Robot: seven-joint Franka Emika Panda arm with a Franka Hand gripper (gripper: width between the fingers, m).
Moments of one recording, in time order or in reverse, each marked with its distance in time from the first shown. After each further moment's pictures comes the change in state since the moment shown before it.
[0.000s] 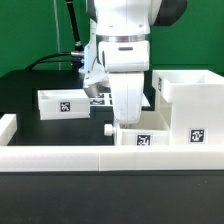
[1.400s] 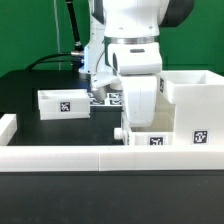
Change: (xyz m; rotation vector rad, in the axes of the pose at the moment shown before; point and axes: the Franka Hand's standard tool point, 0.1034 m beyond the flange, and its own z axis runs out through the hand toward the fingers) arm 0.015 0.008 0.002 0.020 0.001 -0.059
